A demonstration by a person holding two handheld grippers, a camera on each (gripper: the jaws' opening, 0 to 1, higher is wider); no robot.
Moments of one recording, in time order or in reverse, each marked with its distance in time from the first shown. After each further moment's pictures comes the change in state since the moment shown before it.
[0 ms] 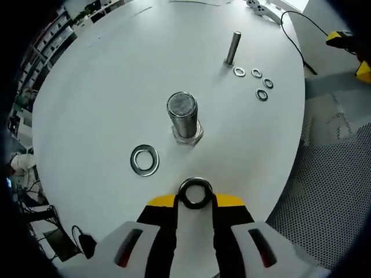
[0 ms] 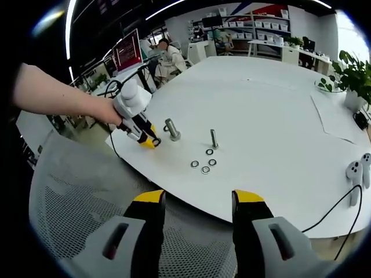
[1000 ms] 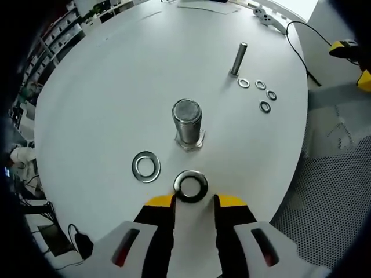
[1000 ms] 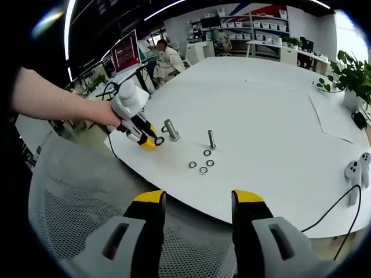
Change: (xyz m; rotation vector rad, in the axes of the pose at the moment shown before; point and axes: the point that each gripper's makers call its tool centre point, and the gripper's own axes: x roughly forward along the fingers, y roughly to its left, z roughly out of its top) left arm -0.002 -0.001 0.016 -0.058 -0.054 0.007; right arm -0.001 -0.004 0.001 0.005 -0.005 -0.010
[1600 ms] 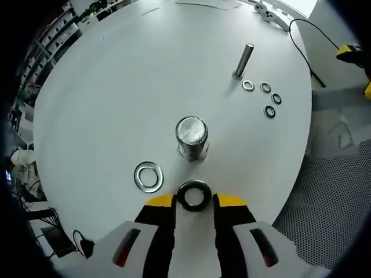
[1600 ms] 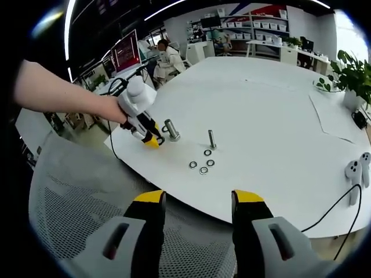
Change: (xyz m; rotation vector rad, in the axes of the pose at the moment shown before) left arm 0.004 0.008 0.005 0.001 0.065 -0.003; right arm 0.000 0.001 -0.001 0.003 0.000 0.003
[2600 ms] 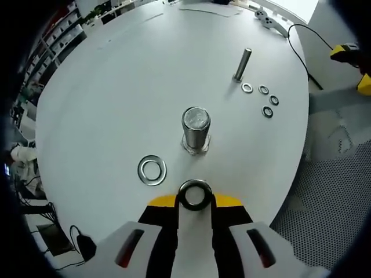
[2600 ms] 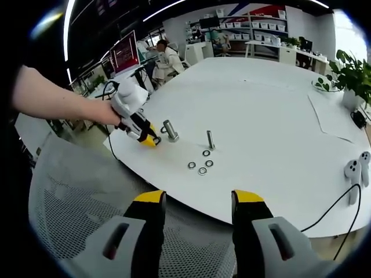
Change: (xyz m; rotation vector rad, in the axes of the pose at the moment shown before) left arm -0.011 -0.001 -0.005 -0.022 -0.091 -0.001; right arm 0.000 -0.002 0.001 0.005 -0.006 -0.008
